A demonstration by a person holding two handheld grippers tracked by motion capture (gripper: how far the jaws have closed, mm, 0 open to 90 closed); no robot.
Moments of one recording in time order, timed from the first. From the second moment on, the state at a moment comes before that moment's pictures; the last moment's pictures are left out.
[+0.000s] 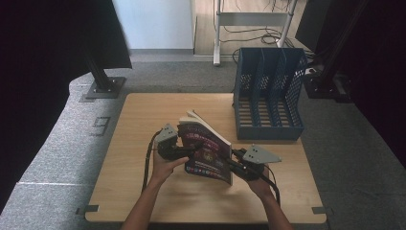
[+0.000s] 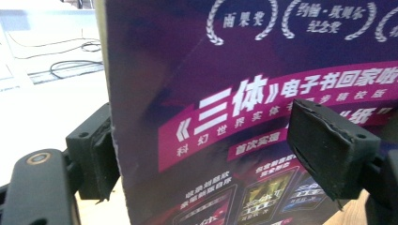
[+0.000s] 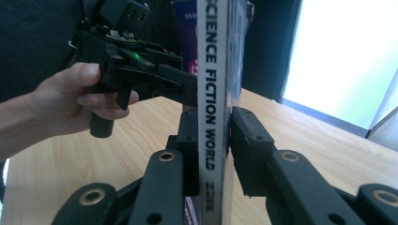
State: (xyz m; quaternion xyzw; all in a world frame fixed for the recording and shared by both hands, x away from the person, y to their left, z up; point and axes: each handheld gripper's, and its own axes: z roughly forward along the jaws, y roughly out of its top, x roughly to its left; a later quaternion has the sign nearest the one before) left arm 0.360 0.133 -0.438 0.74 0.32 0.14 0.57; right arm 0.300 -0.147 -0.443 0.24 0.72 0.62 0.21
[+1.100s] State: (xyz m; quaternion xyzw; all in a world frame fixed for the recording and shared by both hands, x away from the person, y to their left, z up) left arm 0.360 0.130 -0.433 0.74 0.33 0.16 0.57; right arm 0.323 -0.132 -0.444 0.28 0.71 0.60 0.23
